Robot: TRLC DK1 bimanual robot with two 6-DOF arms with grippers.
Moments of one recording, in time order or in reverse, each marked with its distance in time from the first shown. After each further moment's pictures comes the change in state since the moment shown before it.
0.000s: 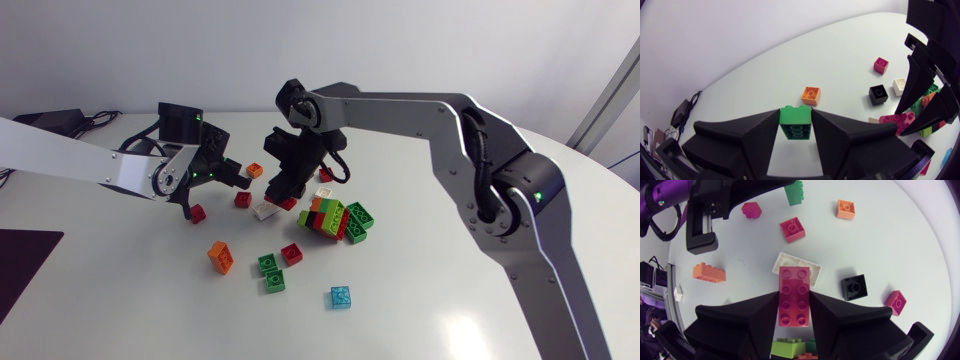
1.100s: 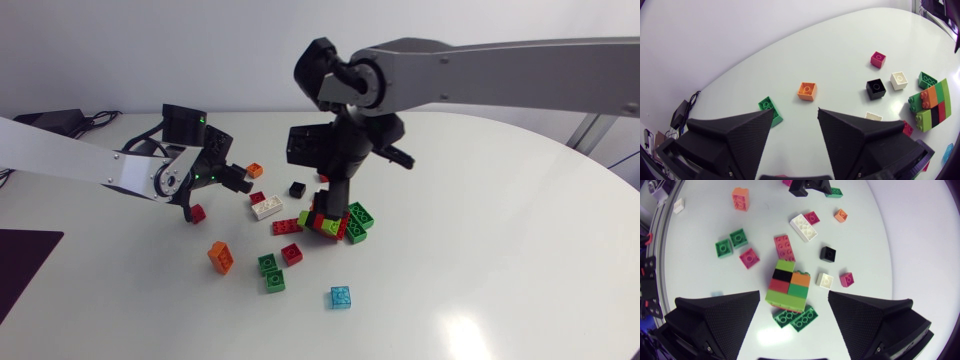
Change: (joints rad) left arm -0.009 0.001 0.000 -0.027 0.000 0.012; right arm 0.065 -0.554 -0.544 0.038 0.349 -0.476
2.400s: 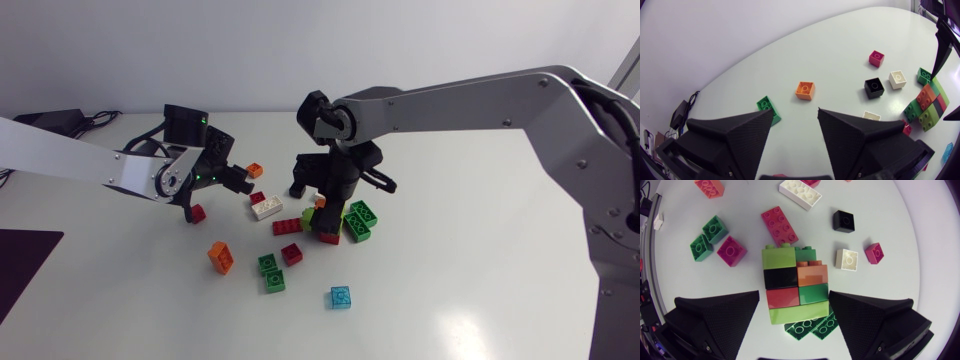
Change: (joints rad) left arm -0.005 0.000 0.000 -0.007 0.000 0.000; right arm -0.052 0.223 0.061 -0.007 -0.014 0.202
